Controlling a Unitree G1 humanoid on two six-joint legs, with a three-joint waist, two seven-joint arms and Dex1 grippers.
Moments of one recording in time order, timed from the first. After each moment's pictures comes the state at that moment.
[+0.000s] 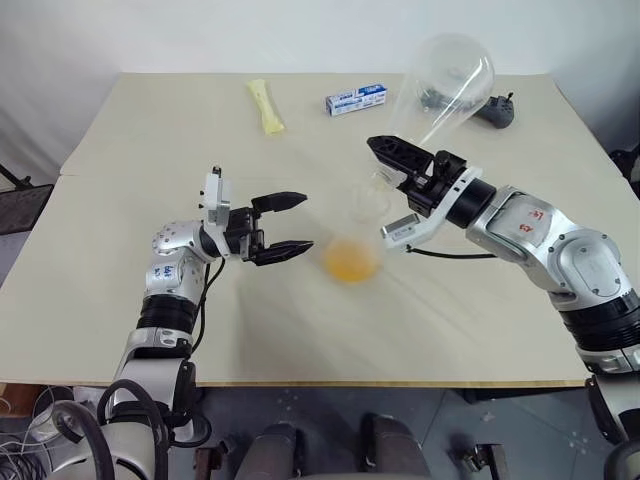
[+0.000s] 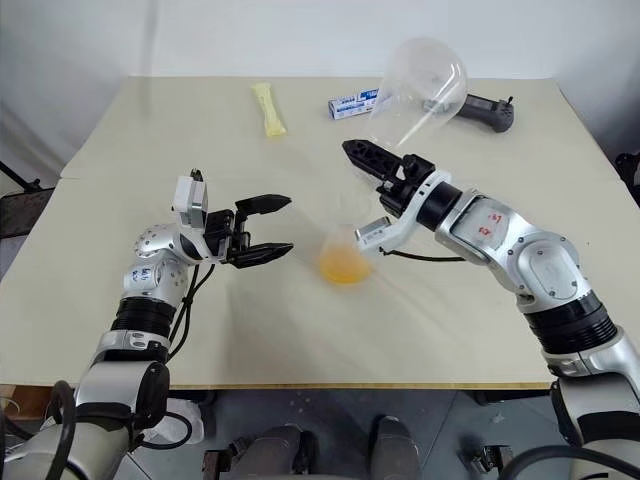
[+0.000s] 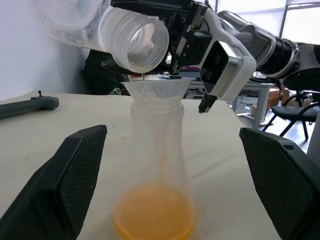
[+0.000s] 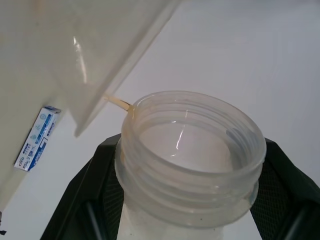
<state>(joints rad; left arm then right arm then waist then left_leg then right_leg) -0.80 0.35 0.12 0.62 -0.48 -0.05 -1.42 -0.78 -0.80 0.30 -0.08 -1.03 -0.43 0.17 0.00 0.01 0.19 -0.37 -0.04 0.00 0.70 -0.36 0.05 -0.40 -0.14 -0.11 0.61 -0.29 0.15</state>
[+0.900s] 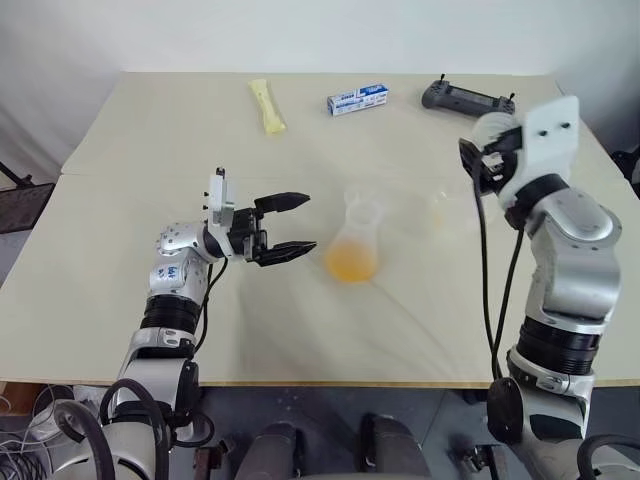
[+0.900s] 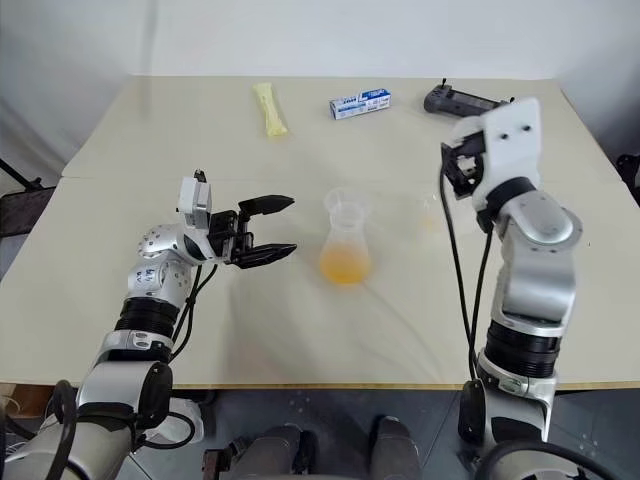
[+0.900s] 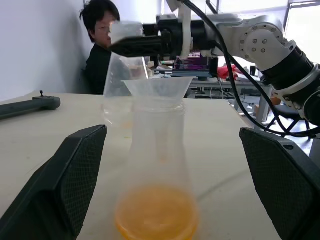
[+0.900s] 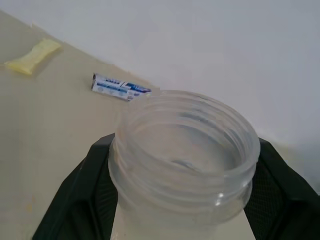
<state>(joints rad) -0.81 0.34 0.12 0.63 -0.47 -0.06 -1.41 -0.68 -0.32 -0.36 -0.27 -0.12 0.72 0.52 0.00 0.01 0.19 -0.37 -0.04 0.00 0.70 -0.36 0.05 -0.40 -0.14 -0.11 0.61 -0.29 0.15</state>
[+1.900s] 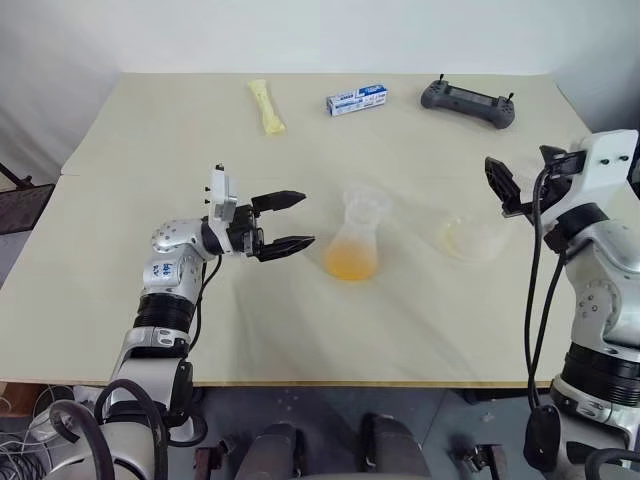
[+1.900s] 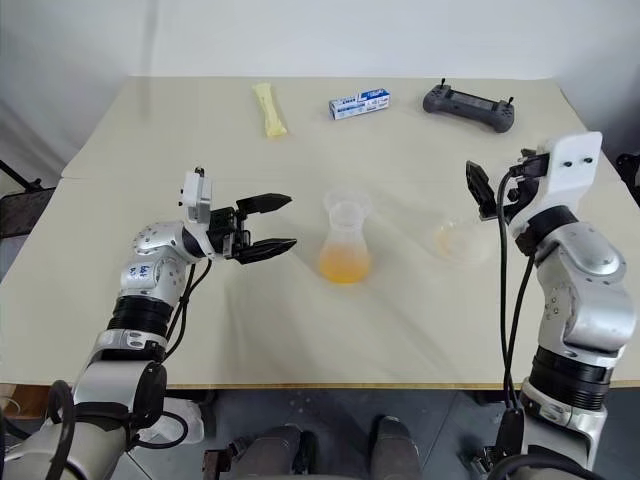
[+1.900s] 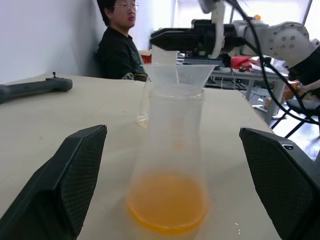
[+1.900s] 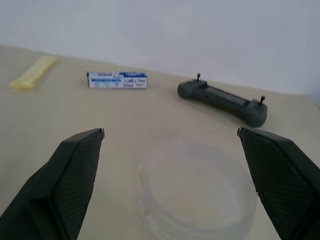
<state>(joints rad) -0.81 0.37 0.10 0.60 -0.44 0.01 -1.32 -0.53 -0.49 -0.44 -0.26 0.29 0.64 0.46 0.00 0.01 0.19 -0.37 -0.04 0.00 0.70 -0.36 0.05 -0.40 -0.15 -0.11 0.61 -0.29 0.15</state>
